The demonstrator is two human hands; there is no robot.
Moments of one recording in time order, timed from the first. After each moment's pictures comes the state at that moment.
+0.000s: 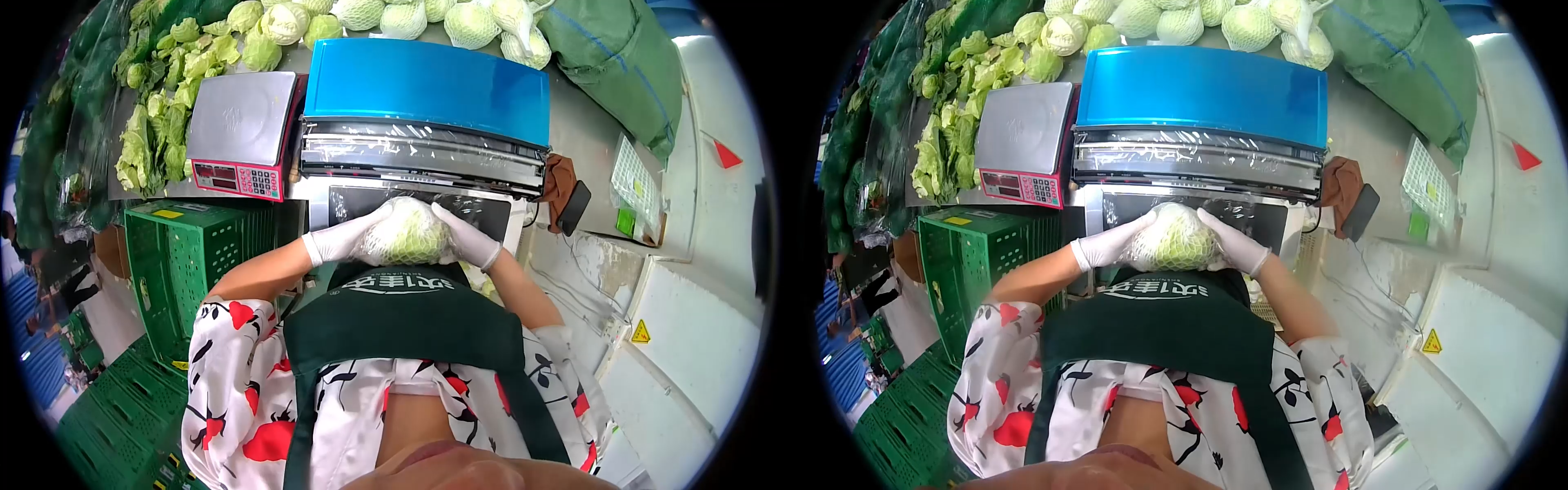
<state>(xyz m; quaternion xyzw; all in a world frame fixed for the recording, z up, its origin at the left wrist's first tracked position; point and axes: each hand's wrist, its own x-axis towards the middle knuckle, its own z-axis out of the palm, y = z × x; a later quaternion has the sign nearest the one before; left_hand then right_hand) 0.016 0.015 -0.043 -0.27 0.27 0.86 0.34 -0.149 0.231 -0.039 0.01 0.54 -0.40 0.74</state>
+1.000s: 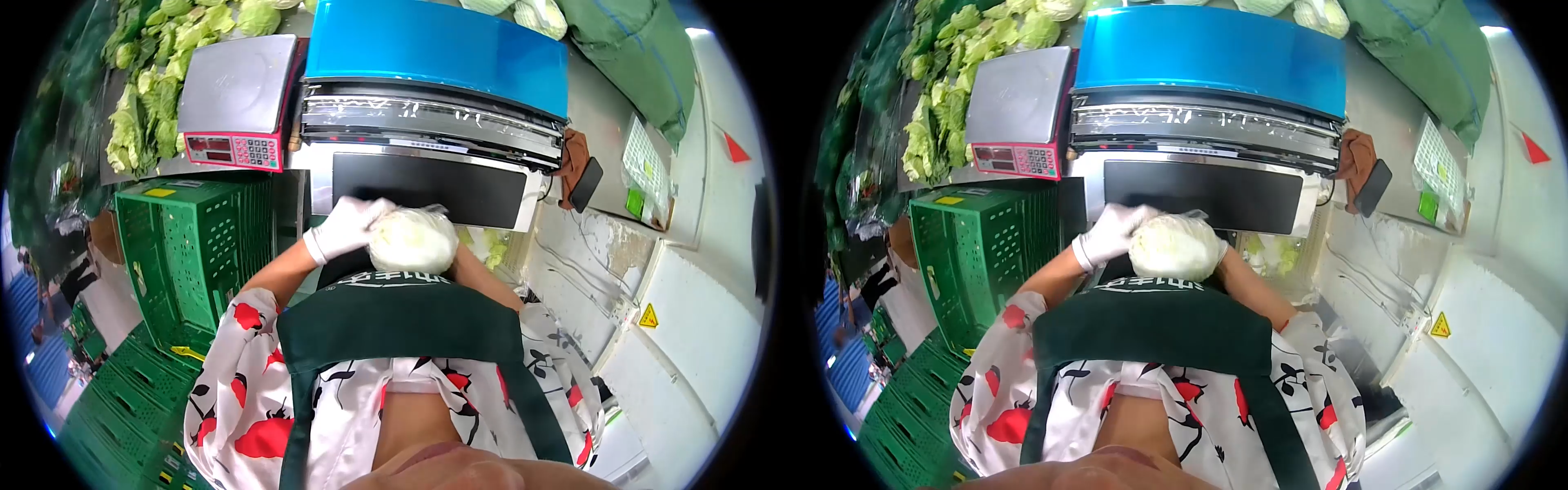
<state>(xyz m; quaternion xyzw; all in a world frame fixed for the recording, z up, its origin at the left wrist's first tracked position) 0.062 0.024 -0.076 0.03 0.88 0.46 -0.03 -0.040 0.227 -0.156 0.10 0.06 -0.64 0.76</state>
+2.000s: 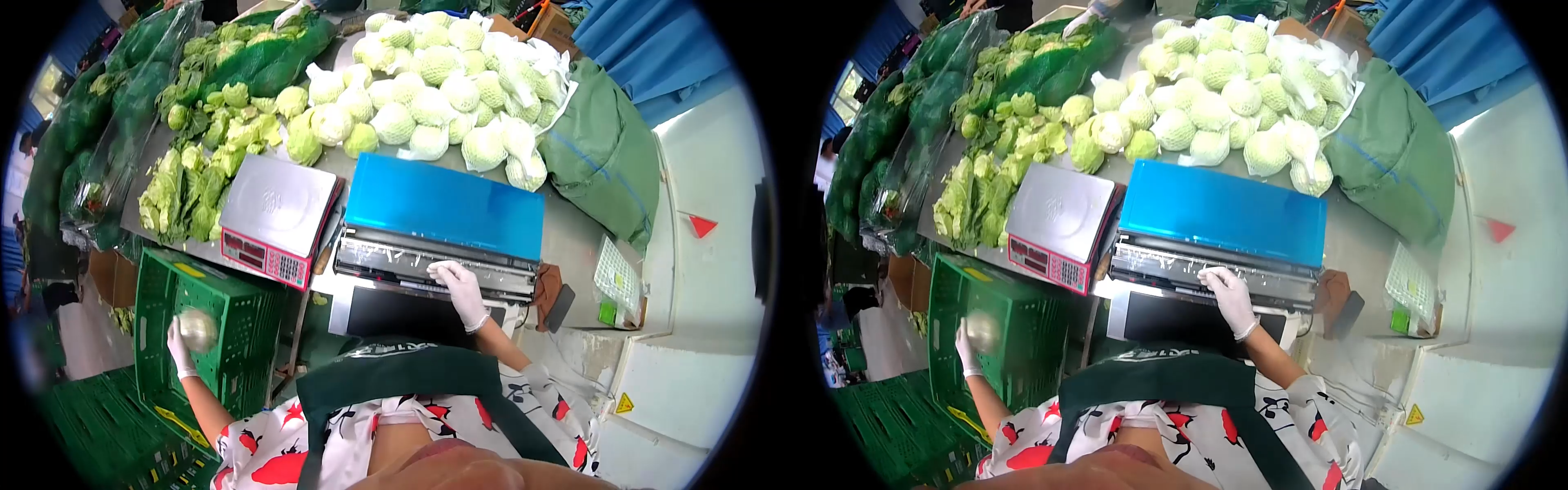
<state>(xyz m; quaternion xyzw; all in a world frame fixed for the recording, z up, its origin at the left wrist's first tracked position) 0.414 -0.212 -0.046 -0.71 0.49 0.40 -0.32 -0.174 0.142 -0.024 -0.20 0.68 -0.59 0.39</state>
